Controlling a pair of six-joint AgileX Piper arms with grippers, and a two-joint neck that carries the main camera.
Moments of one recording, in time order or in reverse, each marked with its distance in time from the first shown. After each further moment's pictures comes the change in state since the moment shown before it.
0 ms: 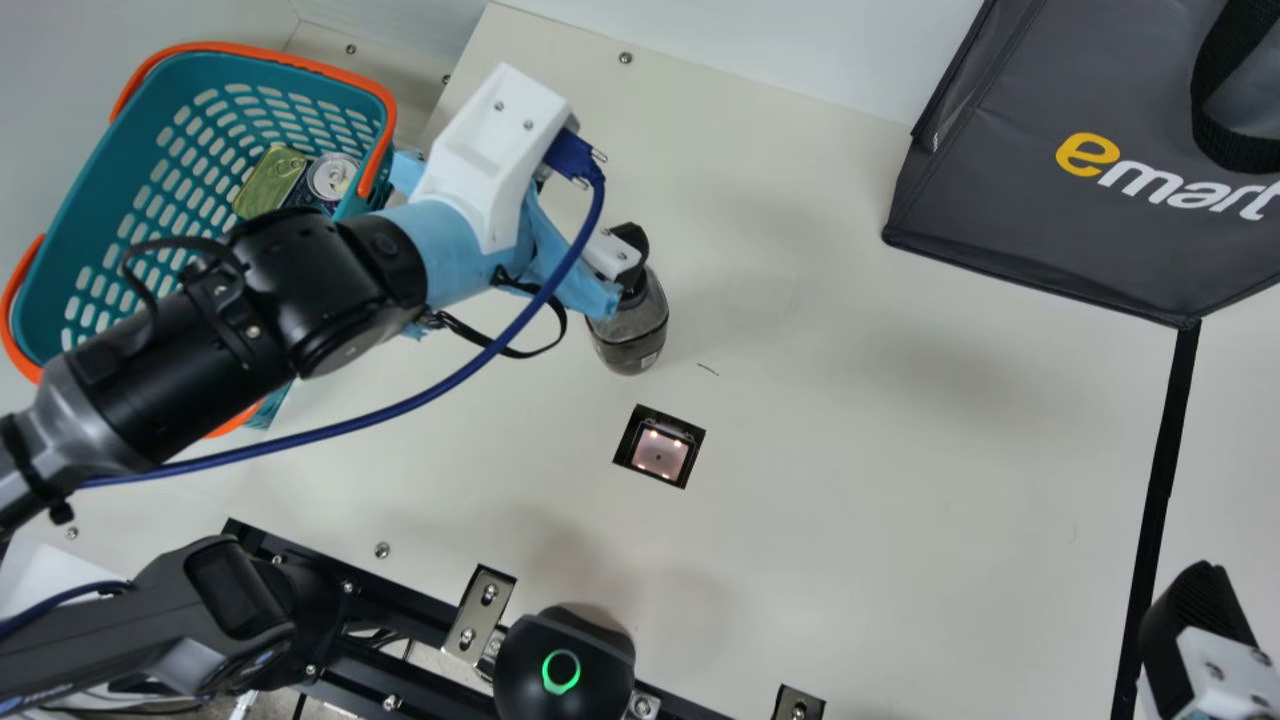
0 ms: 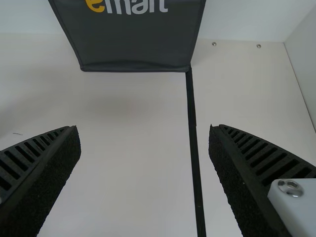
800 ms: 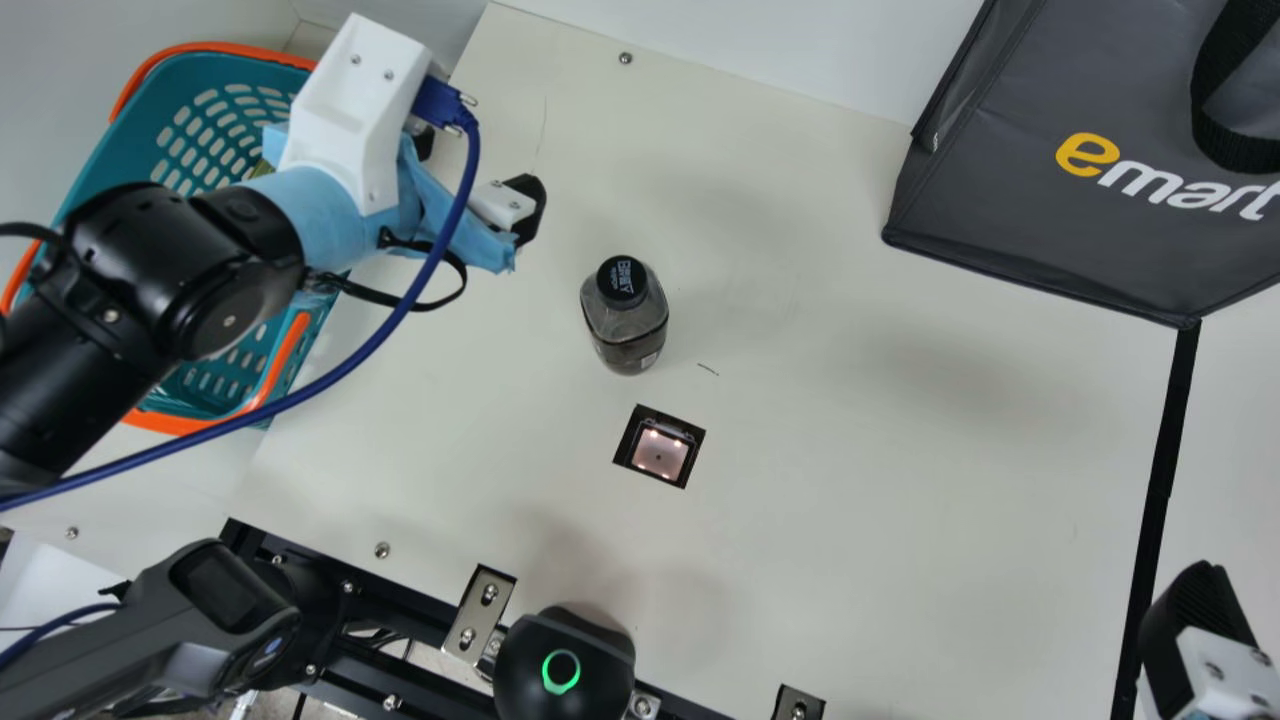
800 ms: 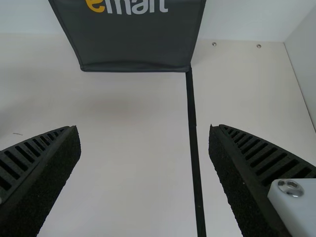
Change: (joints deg) left arm 12.4 -7.1 2.5 -3.3 2.2 7.3; right arm 0.0 0.0 0.0 0.0 0.0 0.0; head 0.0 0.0
